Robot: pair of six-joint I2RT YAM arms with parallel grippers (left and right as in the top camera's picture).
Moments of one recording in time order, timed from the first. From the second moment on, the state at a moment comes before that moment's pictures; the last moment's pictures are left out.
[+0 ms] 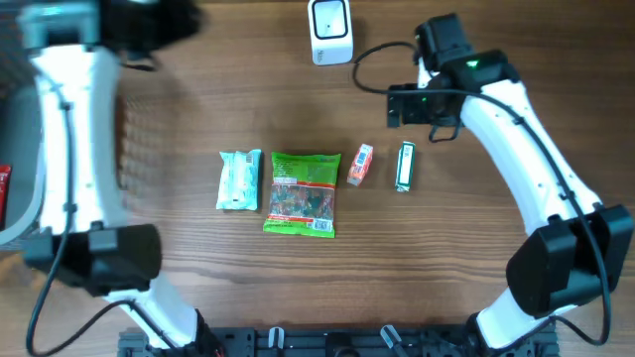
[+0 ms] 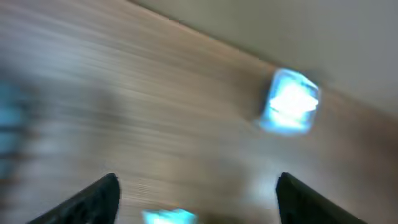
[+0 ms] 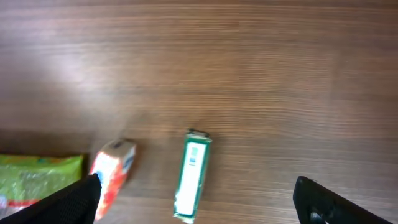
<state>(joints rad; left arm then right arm) 0.12 1.91 2.22 -1.22 0.20 -0.30 0.24 1.80 1.59 -1.05 0.05 0.24</state>
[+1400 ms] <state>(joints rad) 0.82 2.29 2.23 -1.34 -0.13 0.02 0.16 1.80 1.59 -0.87 0.05 0.24</state>
